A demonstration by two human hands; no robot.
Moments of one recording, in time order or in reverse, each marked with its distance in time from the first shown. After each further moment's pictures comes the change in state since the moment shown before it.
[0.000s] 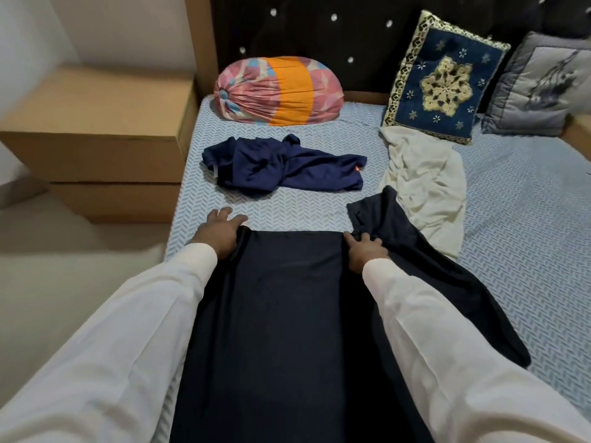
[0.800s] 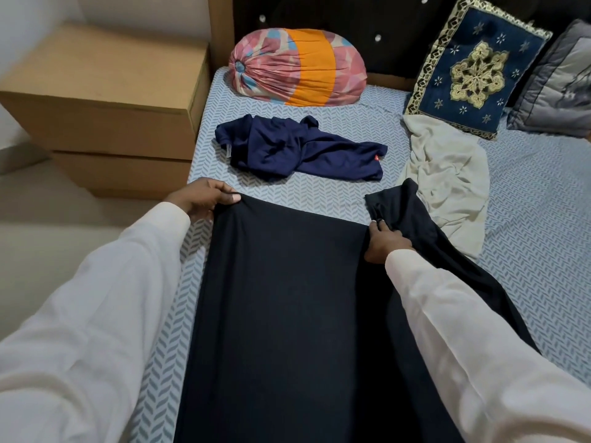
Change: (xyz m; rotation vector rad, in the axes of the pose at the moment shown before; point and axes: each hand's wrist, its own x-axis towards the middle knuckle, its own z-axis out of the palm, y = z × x) left_hand 0.022 -0.059 -0.030 -1.166 -0.111 -0.157; right_hand 0.013 0.003 -0.006 -0.055 -0.060 0.059
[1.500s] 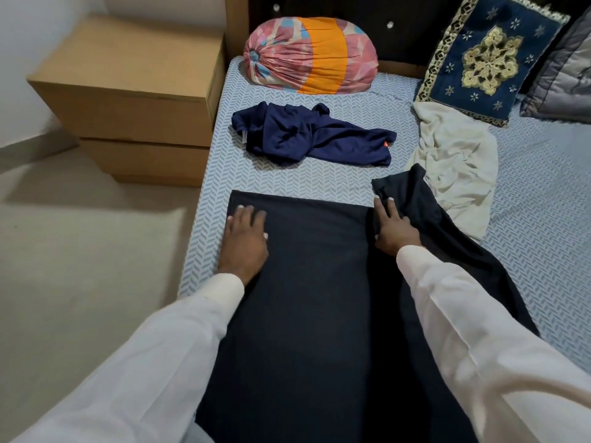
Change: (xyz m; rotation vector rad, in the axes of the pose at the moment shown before) left_hand -0.086 -0.090 0.104 1.010 0.498 0.406; right_hand -0.024 0.010 0.018 0.151 0.203 -0.144
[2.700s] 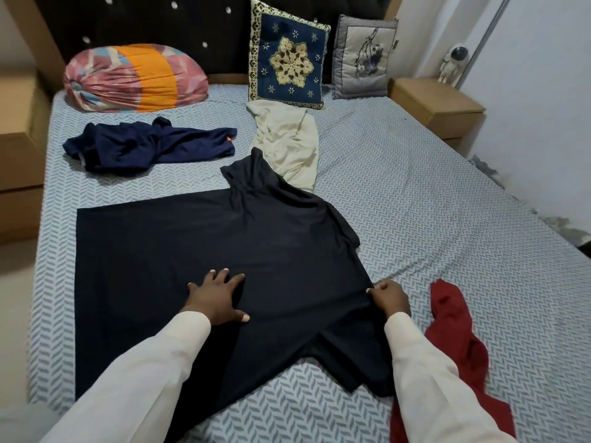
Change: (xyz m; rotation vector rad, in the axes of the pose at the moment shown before) left_hand -0.156 0.188 0.024 0.257 -0.705 0.328; right_hand -0.311 0.271 0.123 0.865 0.262 0.879
